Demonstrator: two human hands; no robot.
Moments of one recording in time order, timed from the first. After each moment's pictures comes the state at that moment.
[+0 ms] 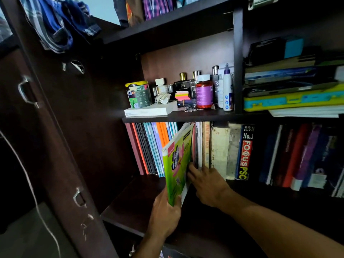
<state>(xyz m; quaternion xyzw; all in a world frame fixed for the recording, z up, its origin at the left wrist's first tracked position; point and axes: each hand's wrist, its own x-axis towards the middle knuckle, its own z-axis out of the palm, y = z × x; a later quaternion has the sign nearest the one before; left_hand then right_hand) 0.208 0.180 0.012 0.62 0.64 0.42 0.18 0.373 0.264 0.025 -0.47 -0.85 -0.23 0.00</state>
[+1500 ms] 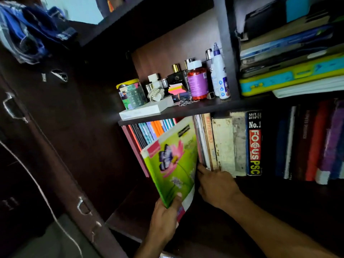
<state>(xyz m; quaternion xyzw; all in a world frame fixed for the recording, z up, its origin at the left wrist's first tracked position) 0.203 0.199 -0.003 0.50 0.62 0.50 0.33 0.379 0.283 -0.007 -0.48 -0.83 -0.16 0.25</state>
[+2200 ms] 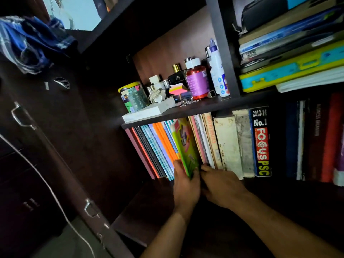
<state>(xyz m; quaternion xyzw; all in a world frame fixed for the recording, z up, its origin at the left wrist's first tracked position) 0.258 0.273 0.013 0.58 0.62 0.50 0.15 0.383 0.281 0.014 -0.47 -0.85 -0.01 0.24</state>
